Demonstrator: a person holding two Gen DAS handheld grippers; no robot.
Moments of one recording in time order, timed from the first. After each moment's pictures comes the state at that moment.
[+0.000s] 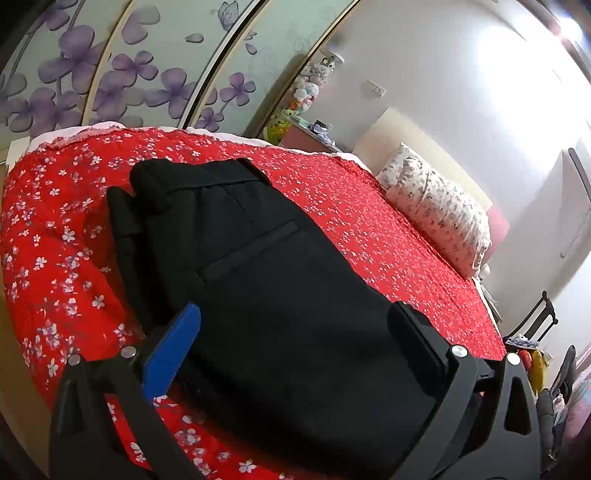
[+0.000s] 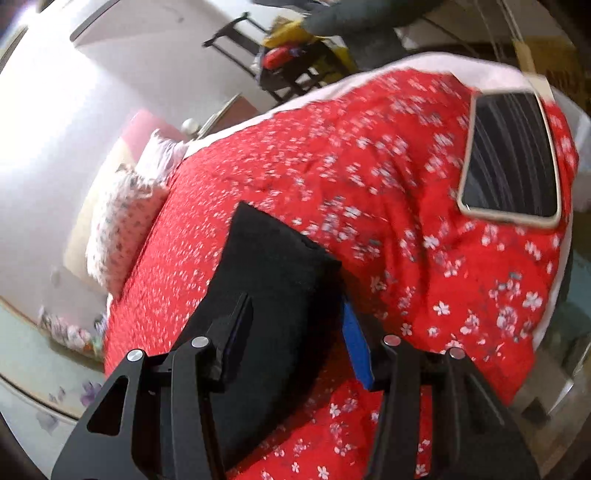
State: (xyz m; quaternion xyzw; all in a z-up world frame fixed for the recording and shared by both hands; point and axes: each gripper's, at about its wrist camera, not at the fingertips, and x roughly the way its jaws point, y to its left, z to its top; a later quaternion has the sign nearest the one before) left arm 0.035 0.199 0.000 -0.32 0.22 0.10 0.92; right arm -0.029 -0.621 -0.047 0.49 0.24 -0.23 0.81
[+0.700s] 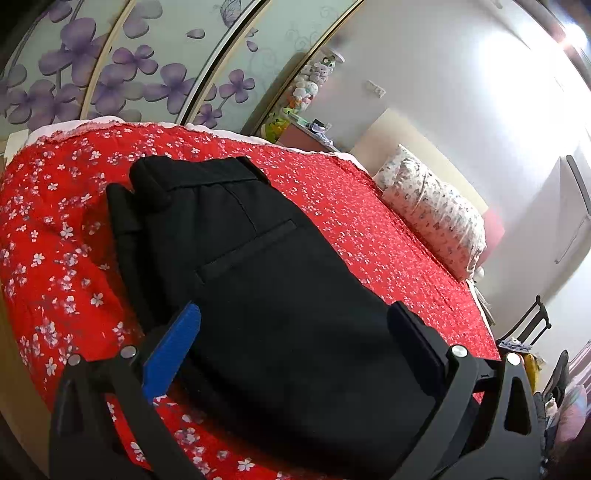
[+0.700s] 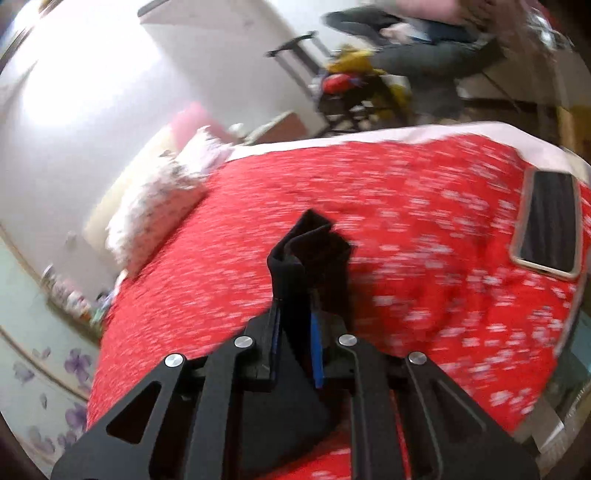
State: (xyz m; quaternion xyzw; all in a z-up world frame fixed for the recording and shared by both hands) left arm 0.030 0.204 -0.001 -0.33 0.22 0.09 0.91; right arm -0.006 -0.563 0.020 0.38 0.21 -0.18 0.89
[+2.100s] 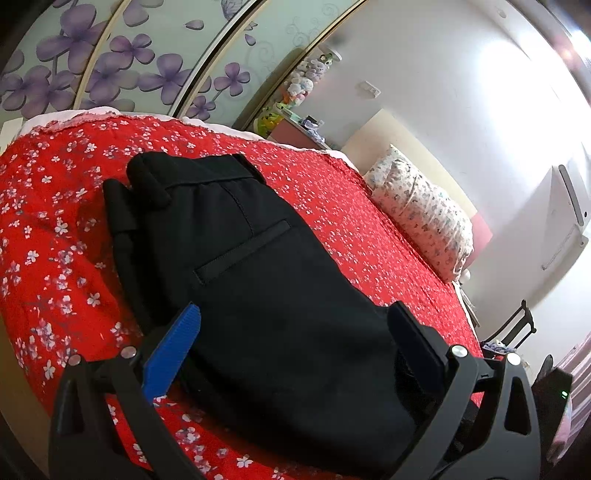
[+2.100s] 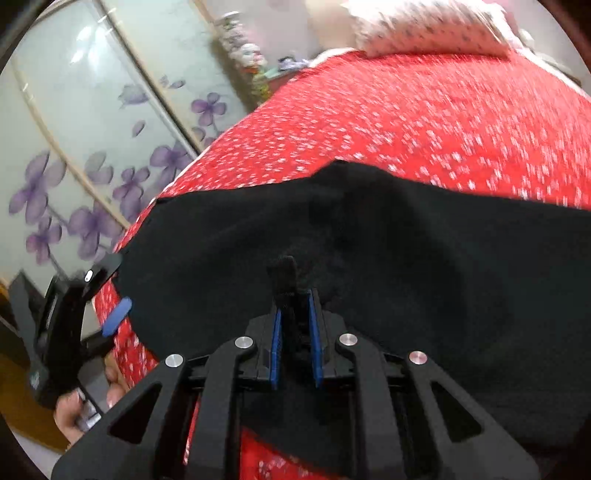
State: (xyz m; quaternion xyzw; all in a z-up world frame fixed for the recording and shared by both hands) left arm 0.026 0.215 -0.003 -0.36 0.22 0.07 0.91; right arm 0.132 -0.105 -0.001 0.10 0.41 0.25 0.87
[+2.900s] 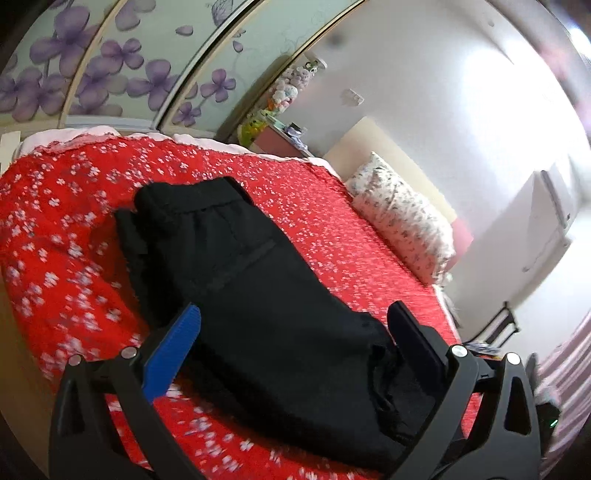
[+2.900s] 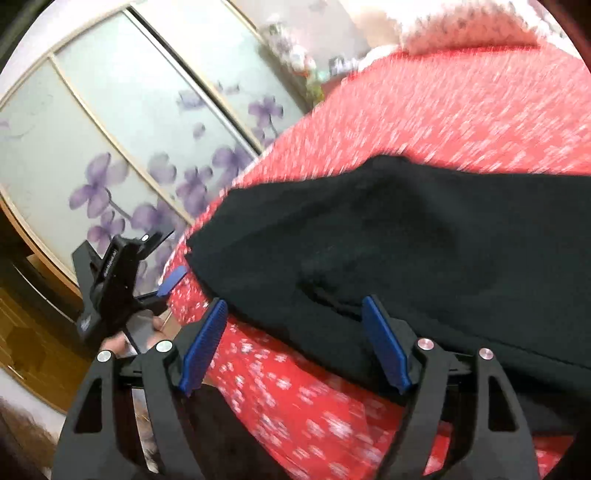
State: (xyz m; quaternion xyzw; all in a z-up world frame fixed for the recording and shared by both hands) left arm -0.004 0.237 0.021 -0.37 0.20 0.03 0.91; right arm 0.090 -0.162 0.009 0.17 0.38 0.35 0.84
